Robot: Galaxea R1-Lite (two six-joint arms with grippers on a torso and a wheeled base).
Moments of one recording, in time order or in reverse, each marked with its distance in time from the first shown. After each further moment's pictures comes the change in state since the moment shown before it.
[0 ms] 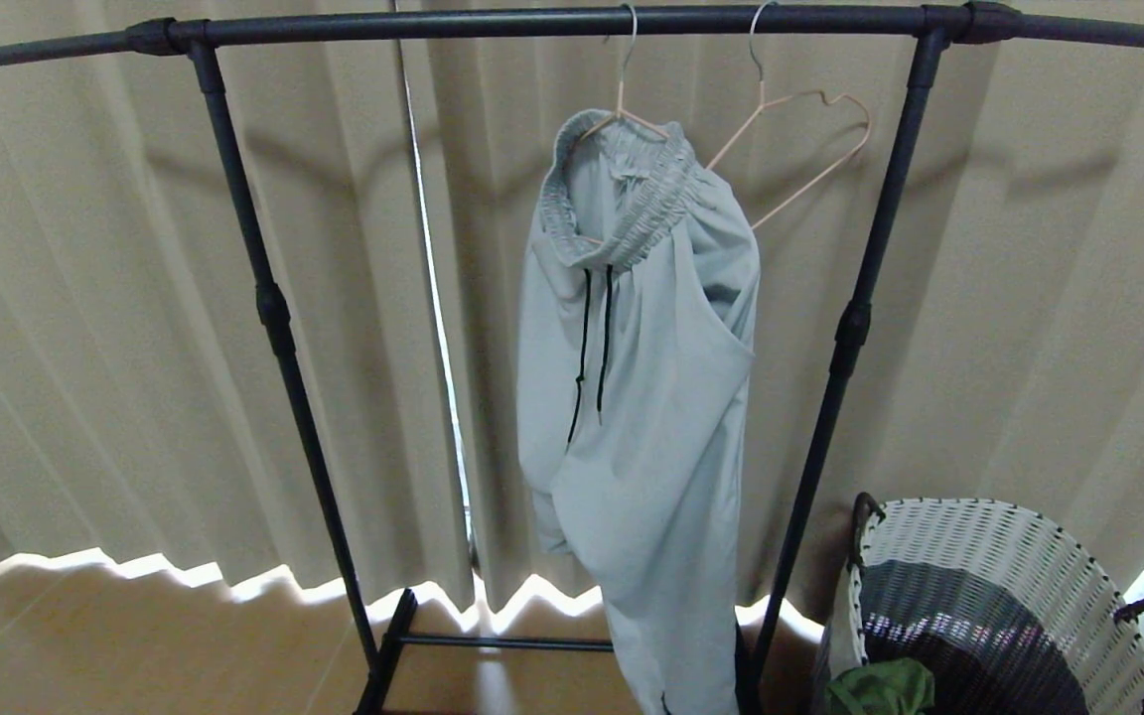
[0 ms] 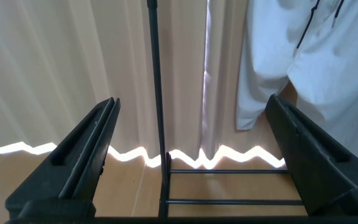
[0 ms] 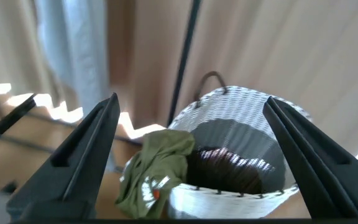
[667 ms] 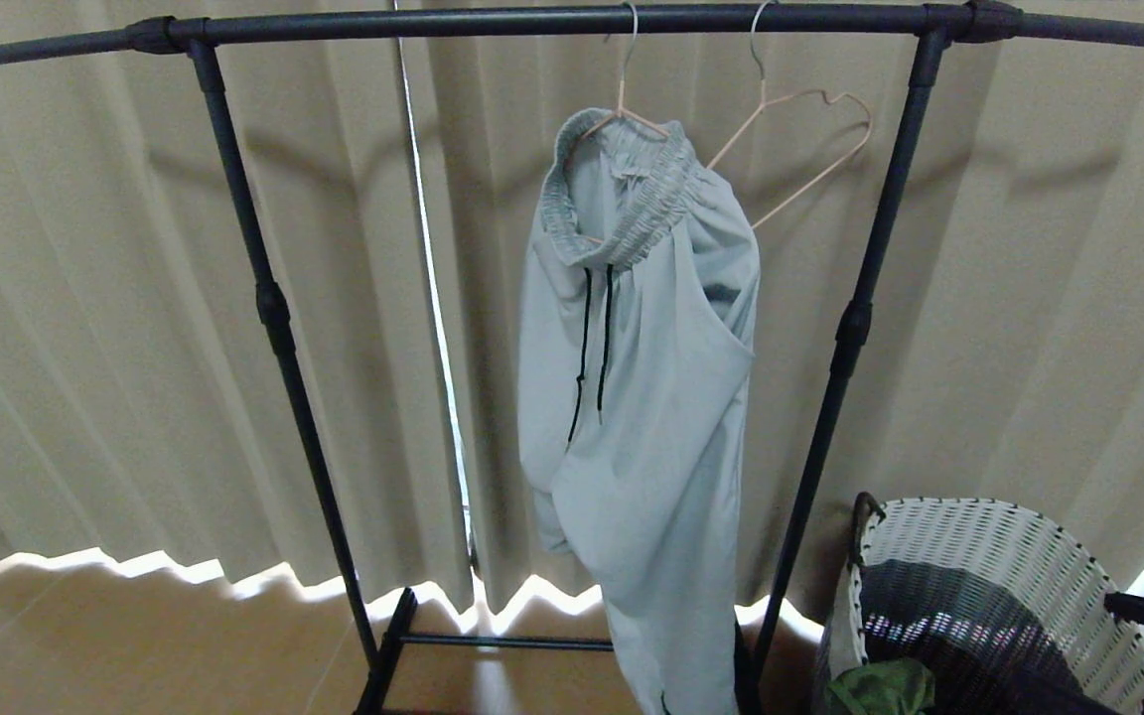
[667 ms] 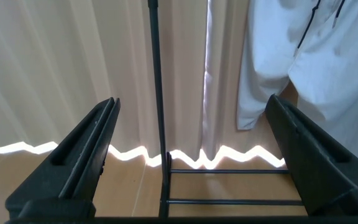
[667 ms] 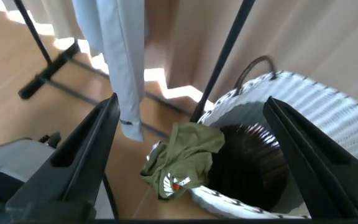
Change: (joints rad) left arm 0.000 0.000 0.000 0.000 0.004 0.000; right arm 0.136 0.713 -0.135 -0.232 -0.007 0.001
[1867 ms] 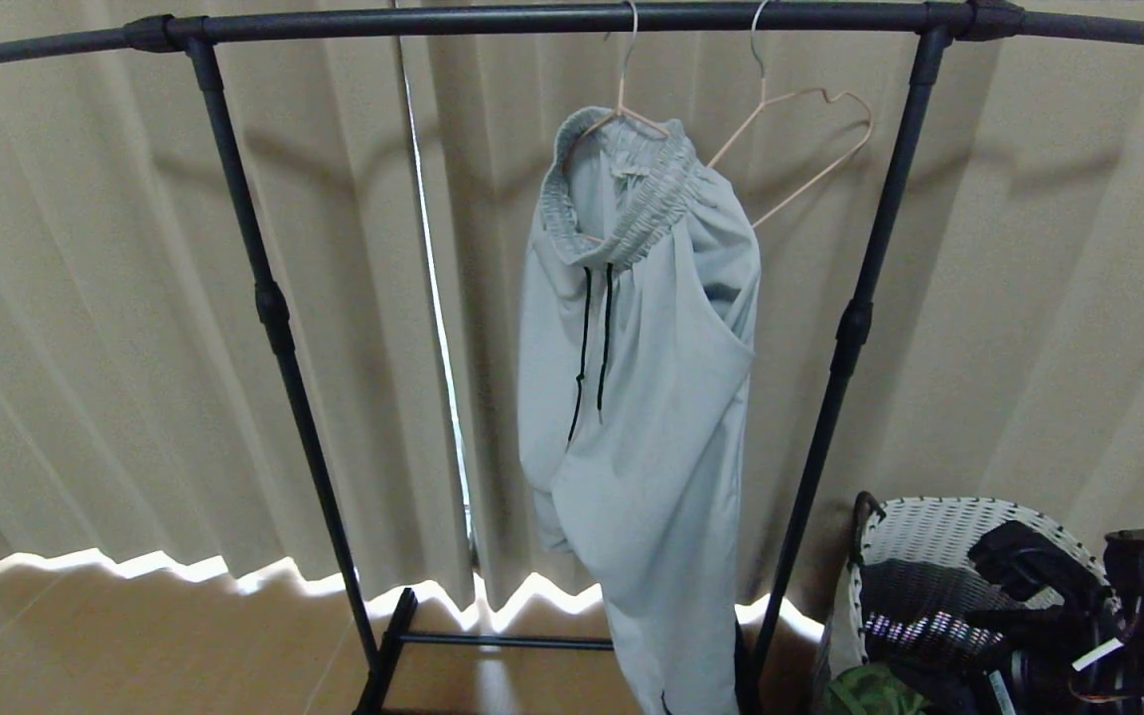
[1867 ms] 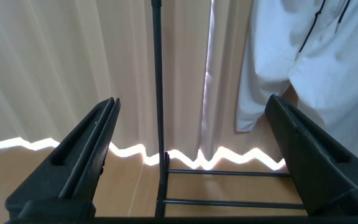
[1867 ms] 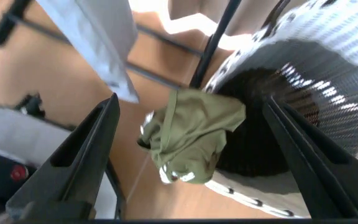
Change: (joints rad) left arm 0.000 0.000 0.000 -0.002 0.015 -0.029; right arm -0.055 0.716 0.069 -0.456 -0.001 -0.031
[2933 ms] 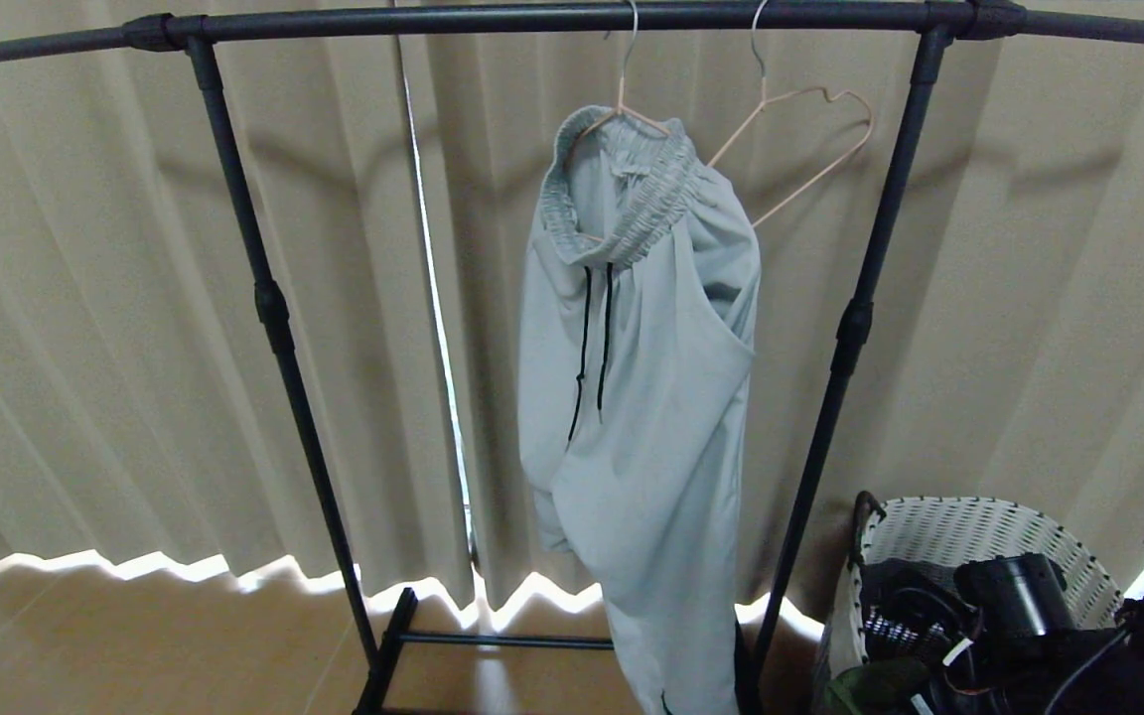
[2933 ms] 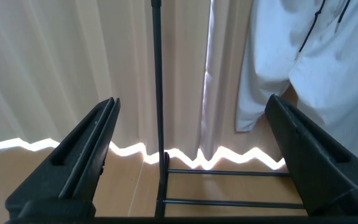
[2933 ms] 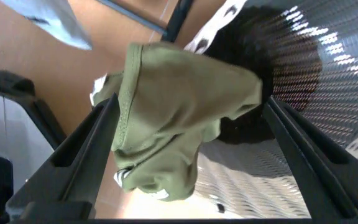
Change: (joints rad) left arm 0.000 0.000 0.000 0.000 -0.001 0.000; right arm -0.024 0.533 -0.060 -0.223 -0.126 -0.115
